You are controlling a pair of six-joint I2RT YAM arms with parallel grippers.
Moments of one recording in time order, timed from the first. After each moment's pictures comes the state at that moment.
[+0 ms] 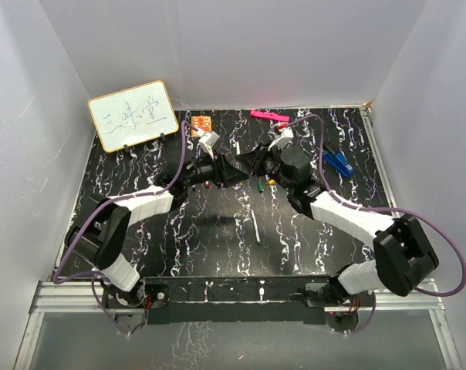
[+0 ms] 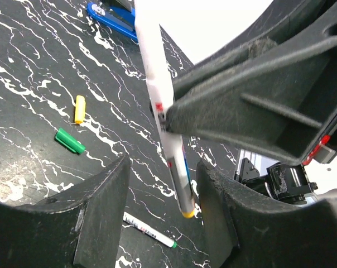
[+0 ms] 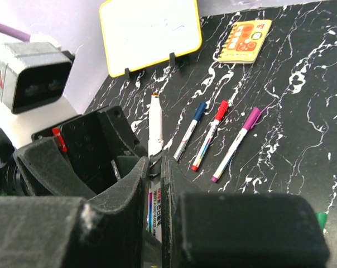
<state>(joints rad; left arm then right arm) -0.53 1.61 0.82 0.65 0.64 -0.61 0.59 1.37 0.83 0.45 -0.06 0.56</state>
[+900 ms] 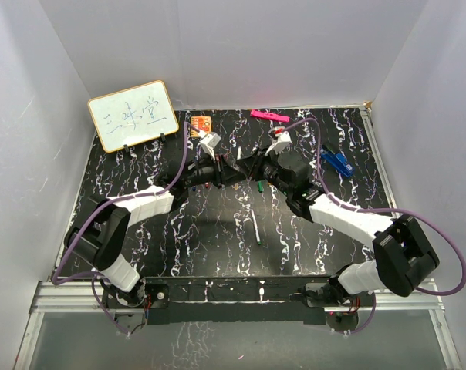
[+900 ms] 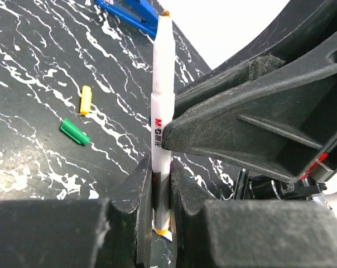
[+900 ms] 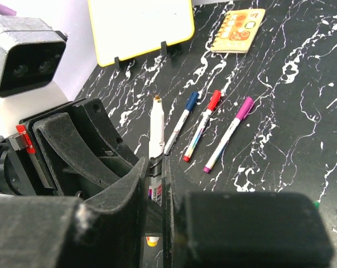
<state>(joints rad) -0.54 1.61 0.82 0.62 0.61 -0.60 0.62 1.37 0.80 0.45 -0.03 0.52</state>
